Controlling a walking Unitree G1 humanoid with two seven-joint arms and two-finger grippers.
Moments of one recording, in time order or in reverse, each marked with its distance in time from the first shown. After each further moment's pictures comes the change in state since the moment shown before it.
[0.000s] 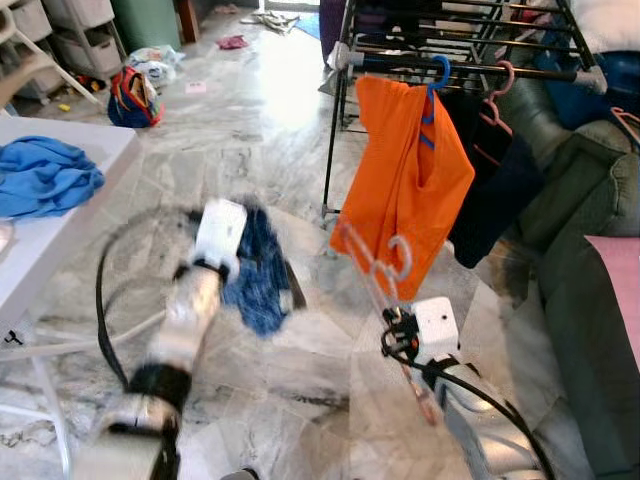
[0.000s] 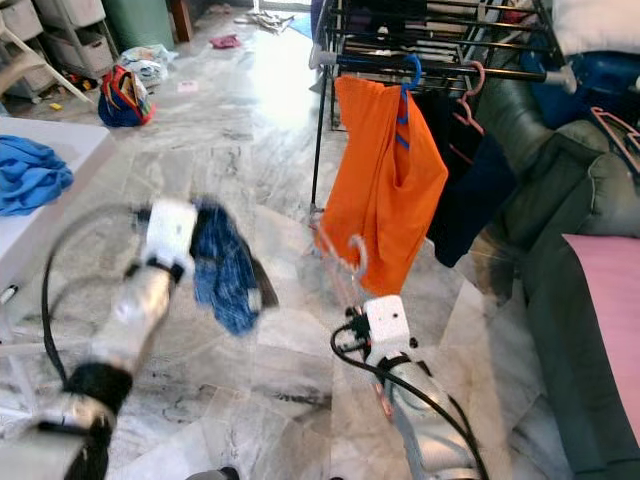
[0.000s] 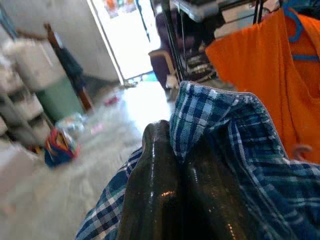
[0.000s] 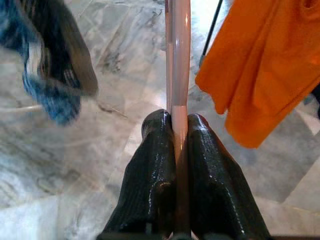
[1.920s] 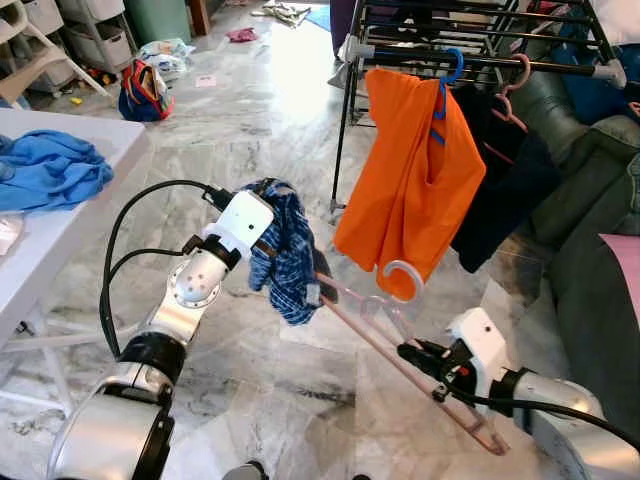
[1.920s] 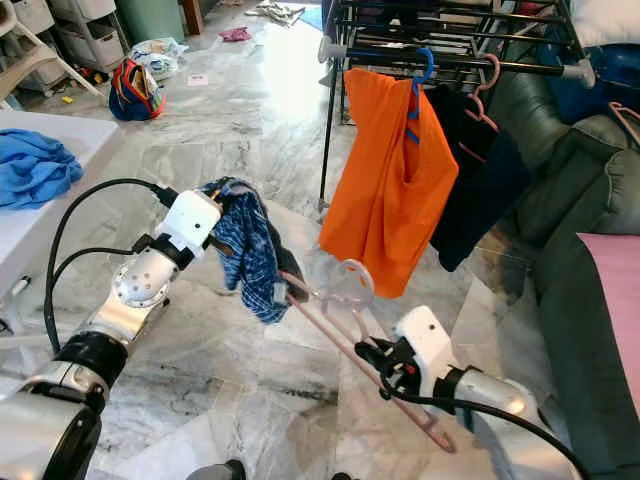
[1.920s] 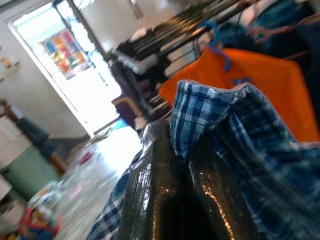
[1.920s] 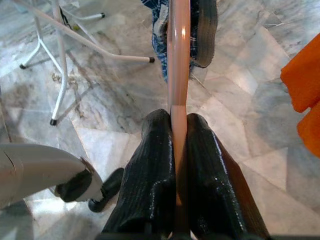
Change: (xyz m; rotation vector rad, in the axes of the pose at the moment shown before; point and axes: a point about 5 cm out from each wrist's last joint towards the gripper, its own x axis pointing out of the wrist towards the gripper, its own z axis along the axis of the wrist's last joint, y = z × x) left arm 0.005 -0.014 0.022 0.140 -0.232 -0.268; right arm -0.052 -0.025 0.016 -0.071 0.126 0.441
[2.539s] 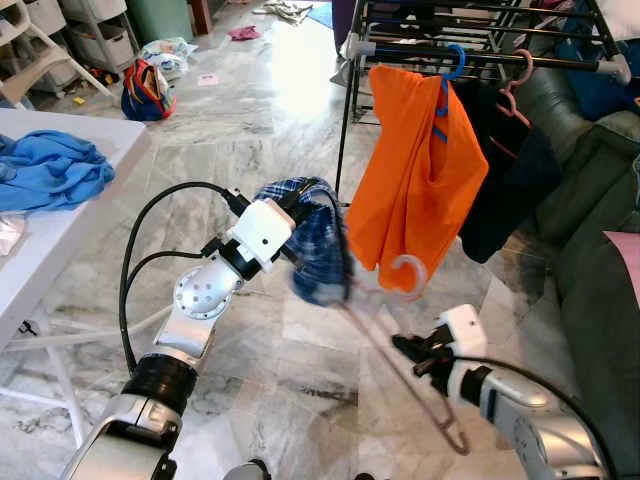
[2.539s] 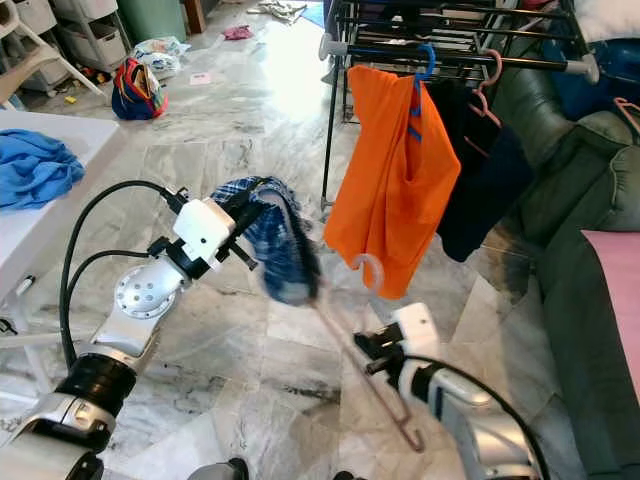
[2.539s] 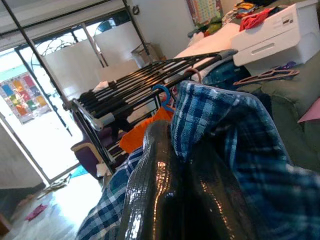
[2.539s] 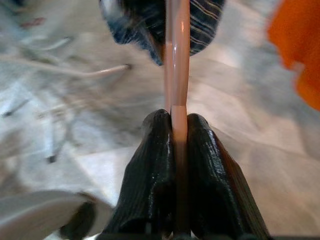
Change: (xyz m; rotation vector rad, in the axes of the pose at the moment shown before) left arm -0.003 -0.019 0.039 -0.081 -0.207 -0.151; right arm 0.030 -0.025 -0.027 0.270 -0.001 -0.213
